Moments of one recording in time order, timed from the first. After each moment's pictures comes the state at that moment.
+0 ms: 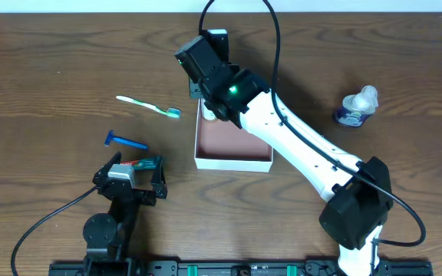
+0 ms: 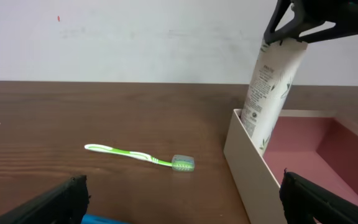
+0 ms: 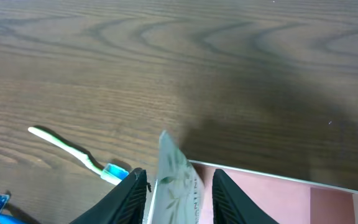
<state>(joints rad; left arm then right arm) -0.04 0.01 0.02 -0.10 0.15 -0.09 0.76 2.01 1.87 -0.73 0.36 0.59</state>
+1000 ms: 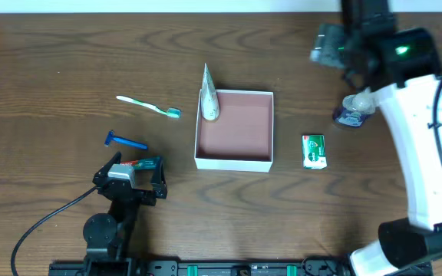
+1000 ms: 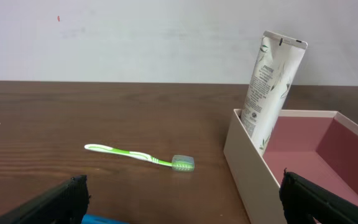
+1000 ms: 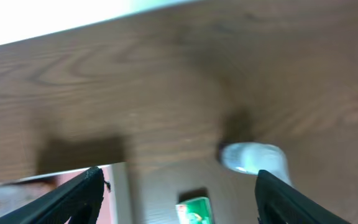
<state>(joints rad) -0.04 0.01 0.02 -0.10 0.15 -0.09 0.21 1.72 1.99 -1.21 0.24 0.44</state>
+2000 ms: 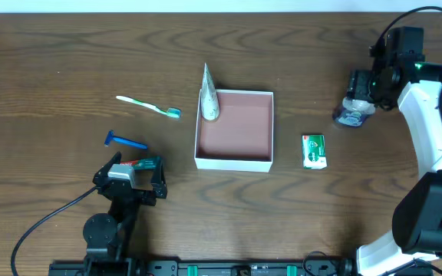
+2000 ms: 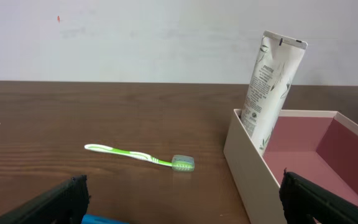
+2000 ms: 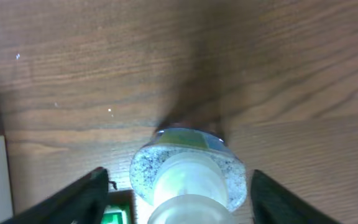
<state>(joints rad) -0.04 0.01 0.02 -0.10 0.15 -0.09 -0.11 1.76 1.46 -0.84 -0.02 0.07</state>
